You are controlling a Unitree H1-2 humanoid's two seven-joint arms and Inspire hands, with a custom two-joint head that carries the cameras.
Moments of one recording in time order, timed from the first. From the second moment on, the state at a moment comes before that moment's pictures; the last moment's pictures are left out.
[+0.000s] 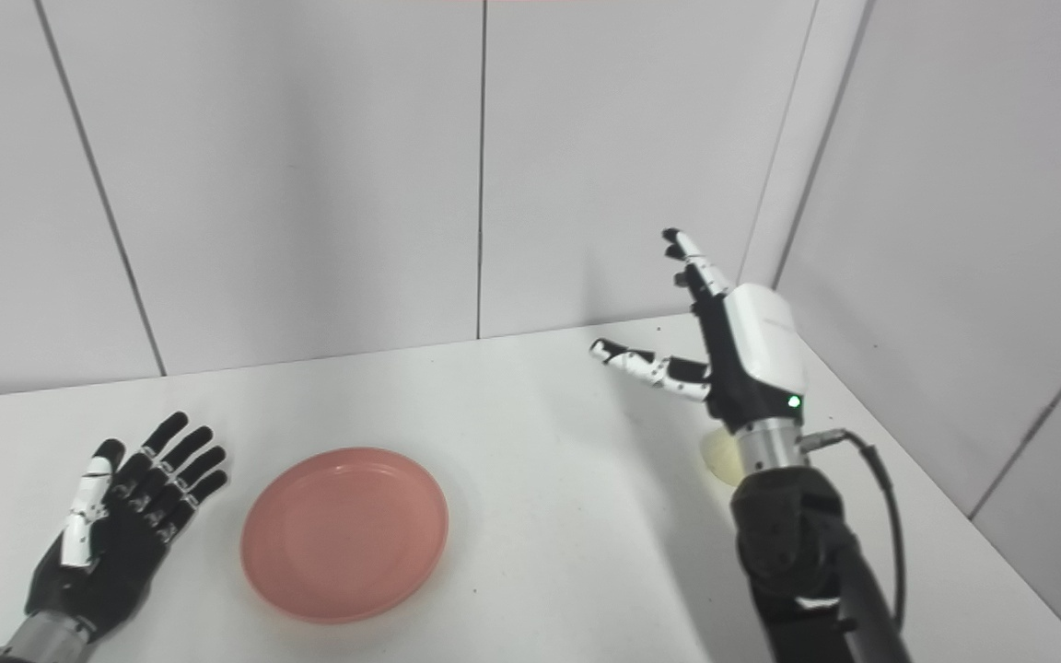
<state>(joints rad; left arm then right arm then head) -0.45 0.12 0.09 0.51 -0.41 0.06 -0.47 -0.29 -0.52 -0.17 -0.17 -0.62 0.16 -0.05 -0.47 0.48</state>
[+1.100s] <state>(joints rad) -0.50 0.18 0.14 0.62 -0.46 0.04 -0.50 -0.28 -0.72 -0.09 0.07 -0.63 0.36 0.21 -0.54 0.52</state>
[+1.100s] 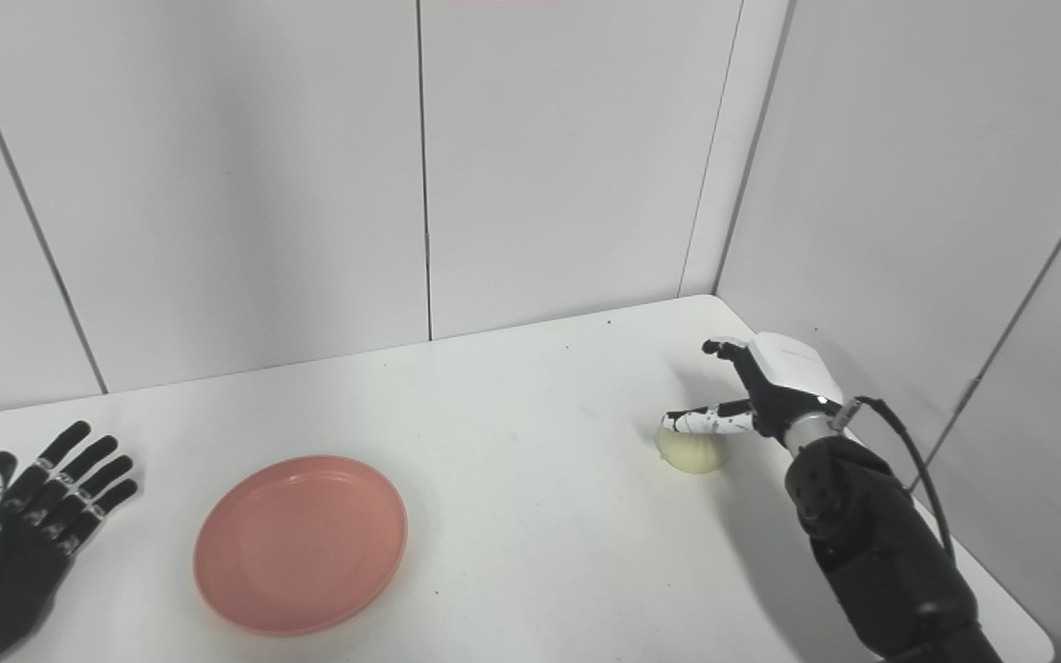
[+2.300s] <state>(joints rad) -0.47 0.20 0.14 0.56 -0.46 0.06 -0.50 -0.37 -0.74 -0.06 0.12 -0.69 0.46 0.55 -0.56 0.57</state>
